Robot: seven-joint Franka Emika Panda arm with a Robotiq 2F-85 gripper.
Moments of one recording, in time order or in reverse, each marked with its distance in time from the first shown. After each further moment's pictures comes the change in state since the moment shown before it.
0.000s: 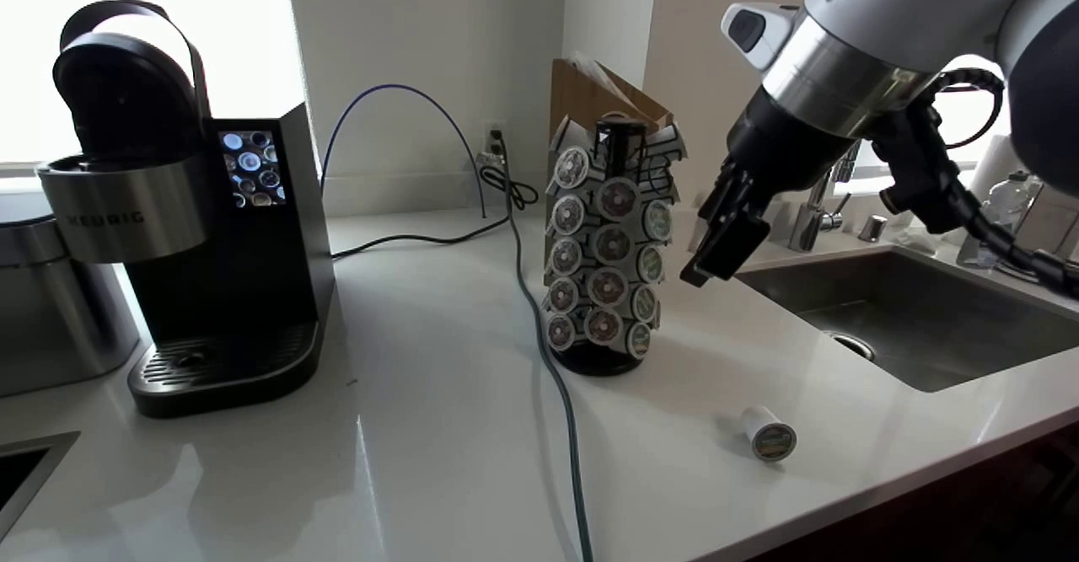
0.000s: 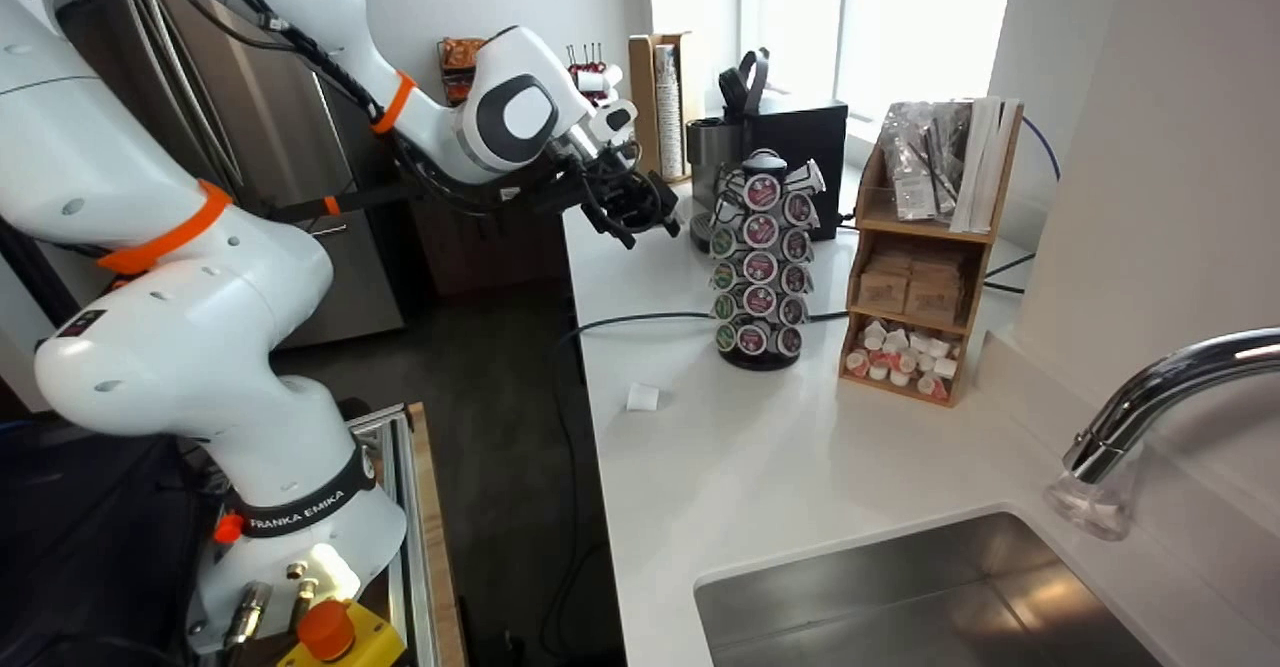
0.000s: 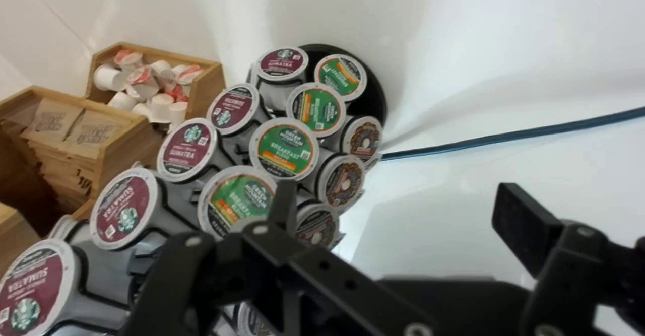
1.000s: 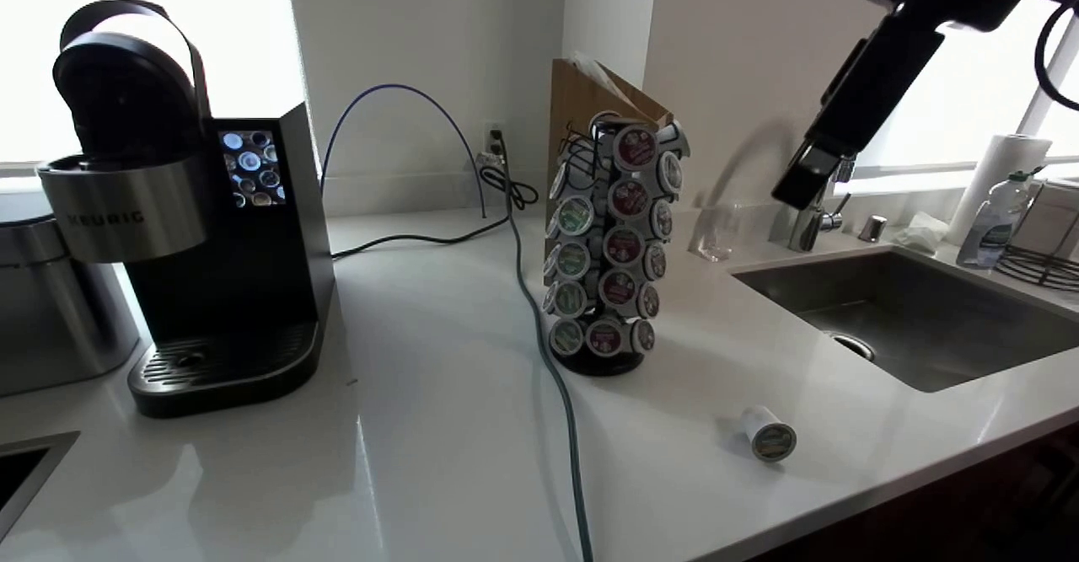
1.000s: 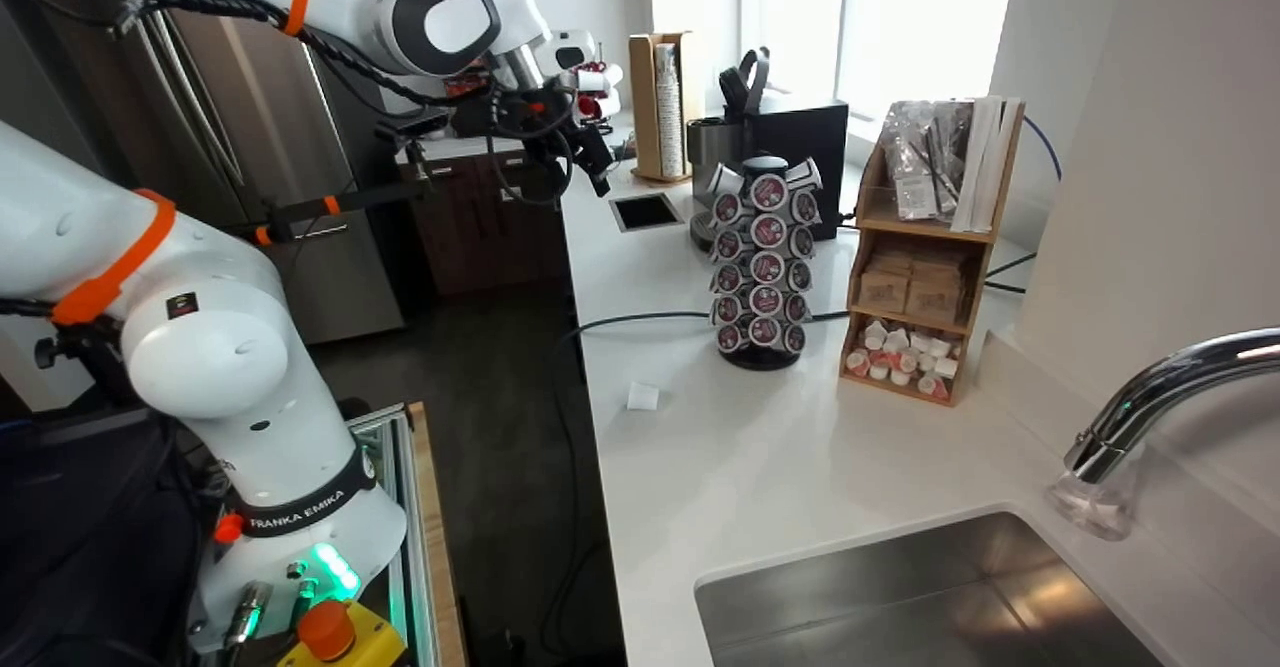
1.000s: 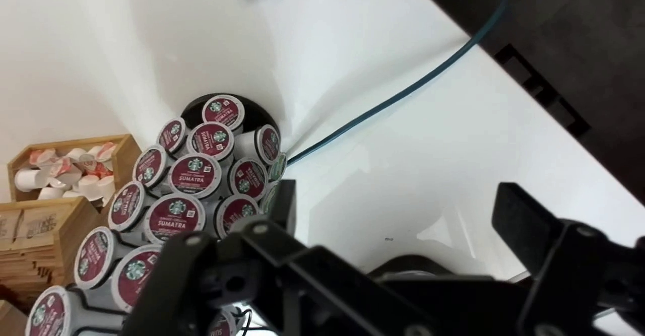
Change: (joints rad) arm 0.670 -0.257 -0.619 0.025 0.282 -0.486 0.010
